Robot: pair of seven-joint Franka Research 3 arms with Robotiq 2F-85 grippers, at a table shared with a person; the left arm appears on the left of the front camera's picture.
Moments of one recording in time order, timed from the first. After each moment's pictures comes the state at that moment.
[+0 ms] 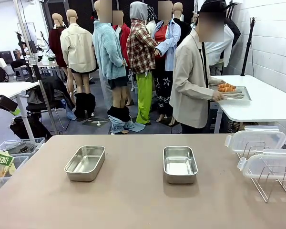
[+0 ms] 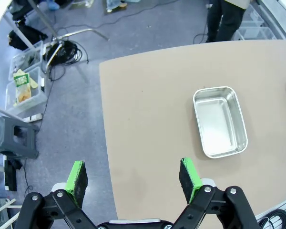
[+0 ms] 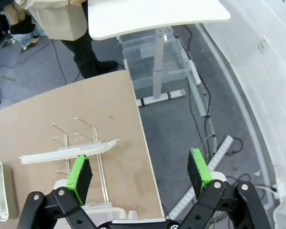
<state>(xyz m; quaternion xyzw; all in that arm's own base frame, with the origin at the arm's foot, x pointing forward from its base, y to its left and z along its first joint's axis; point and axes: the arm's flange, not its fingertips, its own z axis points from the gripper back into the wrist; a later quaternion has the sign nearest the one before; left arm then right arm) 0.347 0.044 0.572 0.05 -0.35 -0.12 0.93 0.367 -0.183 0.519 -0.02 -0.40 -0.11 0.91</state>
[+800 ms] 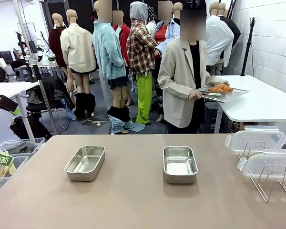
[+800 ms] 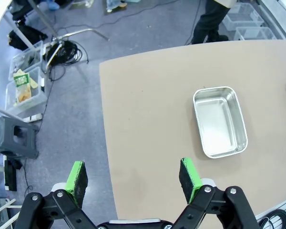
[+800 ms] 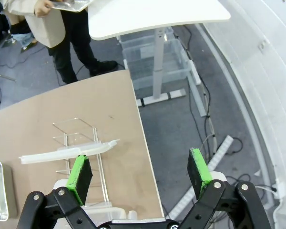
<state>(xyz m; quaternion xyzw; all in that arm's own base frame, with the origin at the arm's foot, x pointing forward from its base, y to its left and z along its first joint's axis) 0.347 0.044 0.572 0.05 -0.35 -0.12 0.93 0.367 -0.183 0.519 -0.02 -0.40 -0.11 0.91</state>
